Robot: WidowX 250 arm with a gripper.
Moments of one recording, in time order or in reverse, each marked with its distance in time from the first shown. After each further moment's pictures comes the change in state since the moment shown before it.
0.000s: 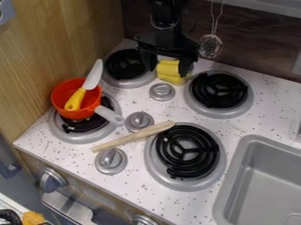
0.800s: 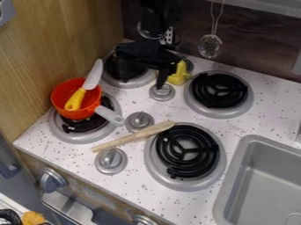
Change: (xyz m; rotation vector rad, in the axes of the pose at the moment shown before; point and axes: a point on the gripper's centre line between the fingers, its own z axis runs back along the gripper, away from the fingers) arm -0.037 0.042 0.004 0.248 0.131 0.173
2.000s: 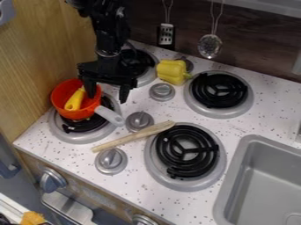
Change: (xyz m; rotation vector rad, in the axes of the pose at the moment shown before) arm -0.008 0.048 -0.055 -0.032 0.073 0.034
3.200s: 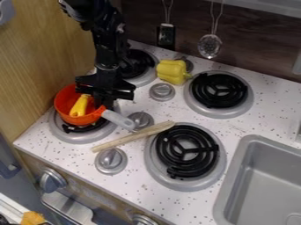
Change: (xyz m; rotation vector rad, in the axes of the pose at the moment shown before) arm -0.015 0.000 -0.019 0.035 0.074 0.038
